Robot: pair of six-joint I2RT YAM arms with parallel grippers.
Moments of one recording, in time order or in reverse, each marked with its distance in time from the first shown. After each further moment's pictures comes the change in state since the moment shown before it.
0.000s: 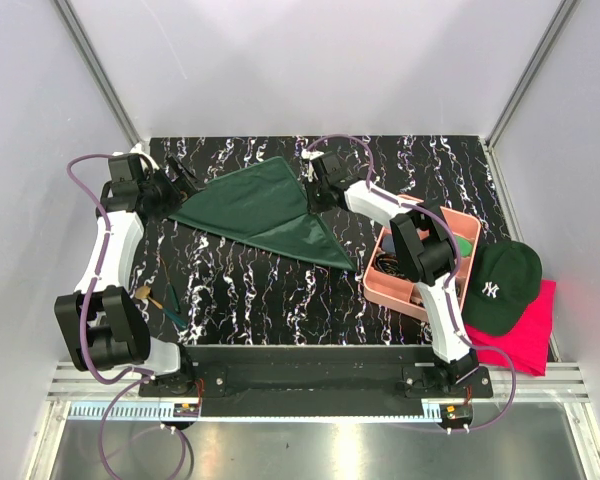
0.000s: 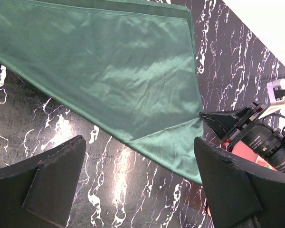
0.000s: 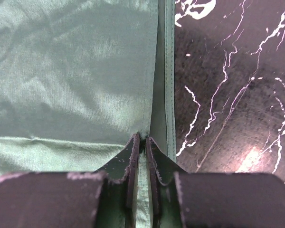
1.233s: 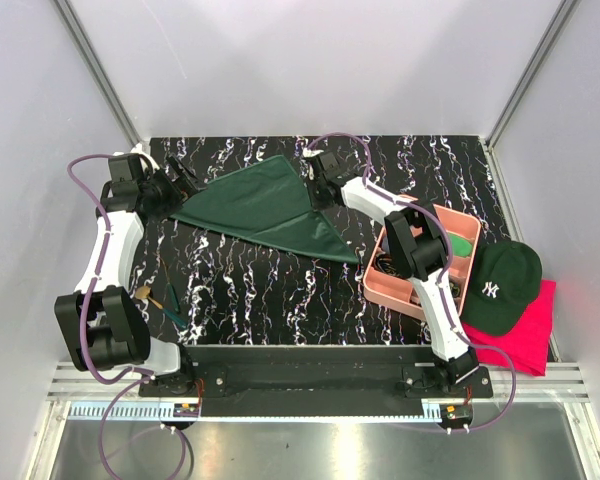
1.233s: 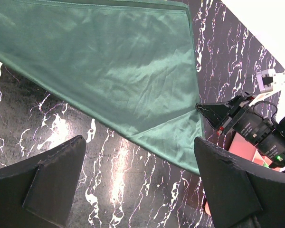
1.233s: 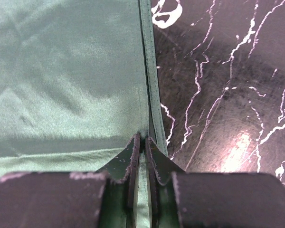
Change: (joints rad) left arm 0.000 0.000 0.000 0.000 0.014 -0.006; right arm -0.013 0.092 0.125 -0.080 0.081 -0.001
